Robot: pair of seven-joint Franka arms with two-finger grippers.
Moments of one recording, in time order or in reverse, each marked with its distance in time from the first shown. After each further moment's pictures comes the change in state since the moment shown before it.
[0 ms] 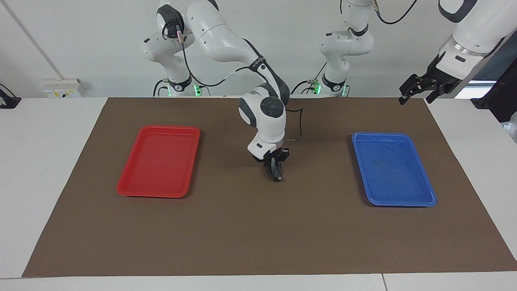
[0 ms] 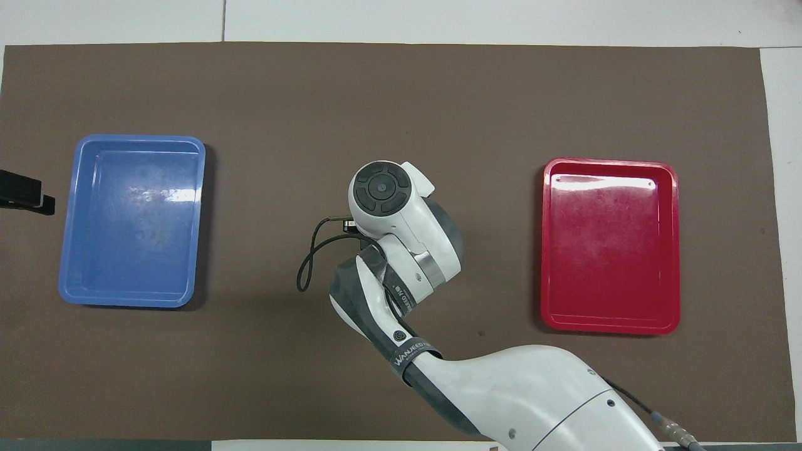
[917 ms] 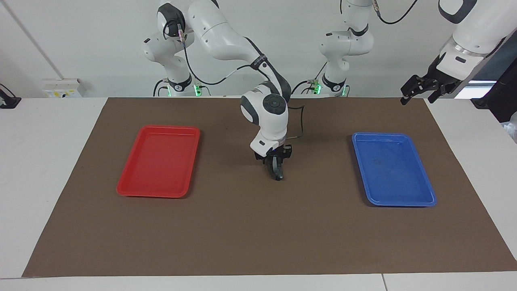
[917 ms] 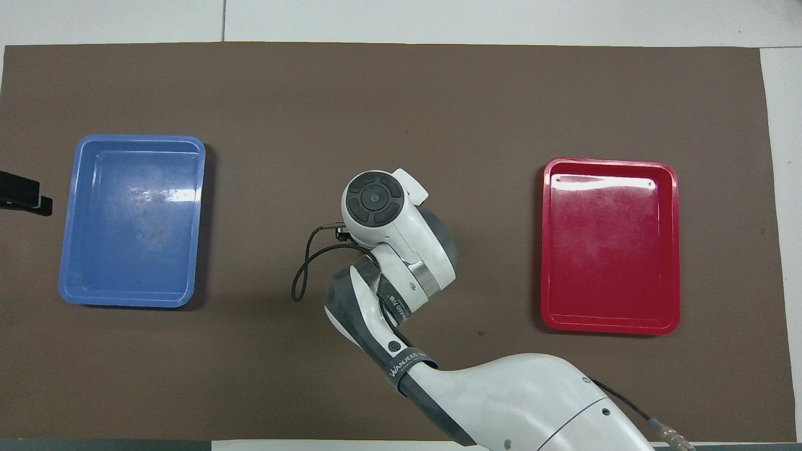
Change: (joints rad) left arm 0.001 0.000 0.000 -0.002 0.008 0.000 -0.001; right arm 0.023 -0.014 0.000 -0.020 0.000 0.015 0.000
